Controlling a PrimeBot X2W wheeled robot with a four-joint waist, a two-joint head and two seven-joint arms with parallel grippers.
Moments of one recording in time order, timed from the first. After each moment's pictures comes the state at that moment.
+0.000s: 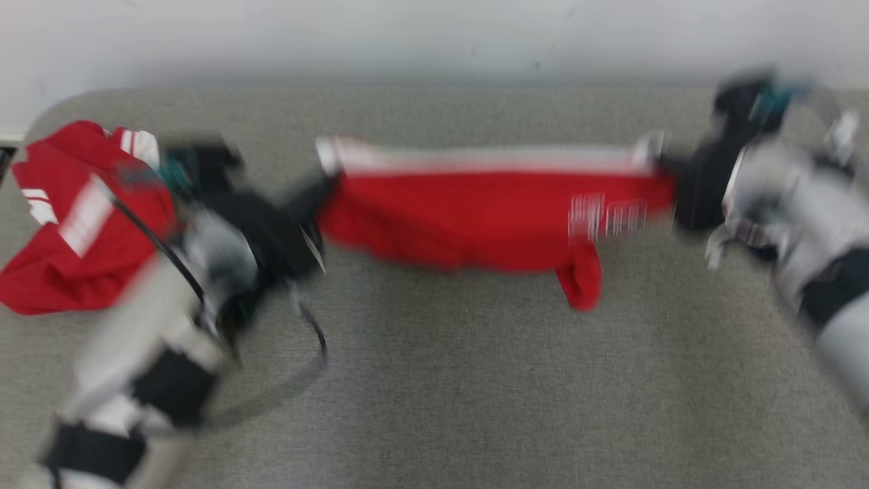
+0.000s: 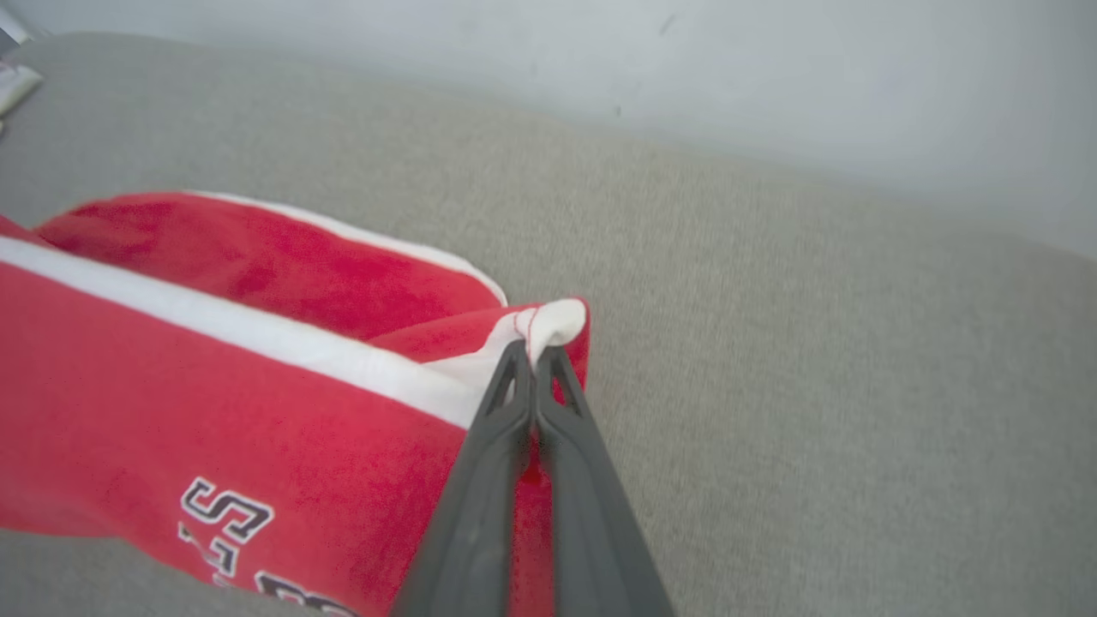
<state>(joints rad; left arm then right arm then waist) -0.80 0.18 -0.59 0.59 -0.91 -0.12 0.19 -0.92 -0.33 0.55 0.78 0.70 0.12 0.37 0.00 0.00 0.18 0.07</state>
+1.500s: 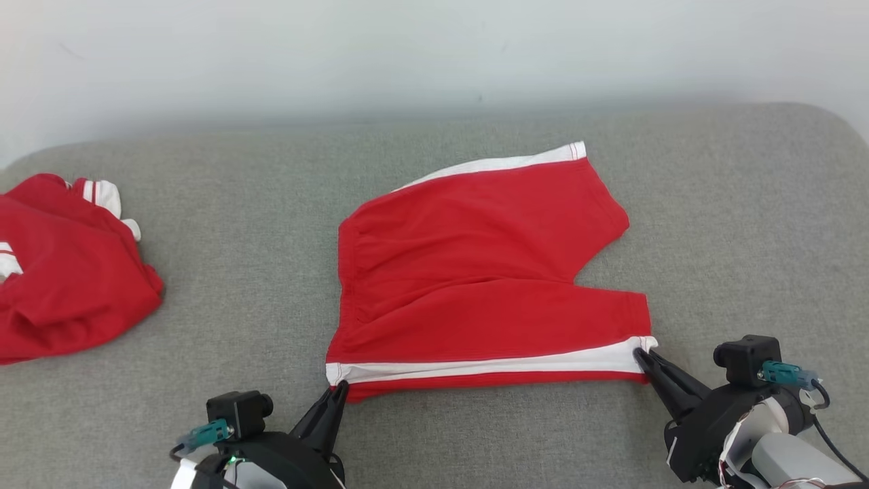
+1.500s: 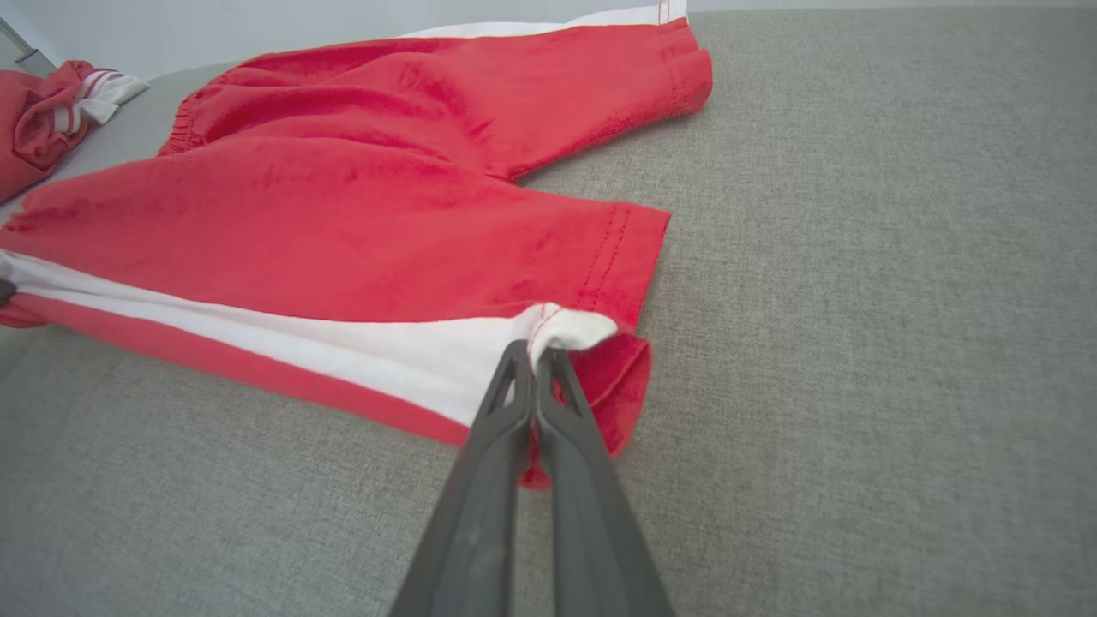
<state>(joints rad) -0.35 0.15 -0.67 0.64 -0.79 -0.11 -0.19 -0.38 -0.43 0.69 0.57 0.84 0.12 -0.19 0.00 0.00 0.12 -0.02</state>
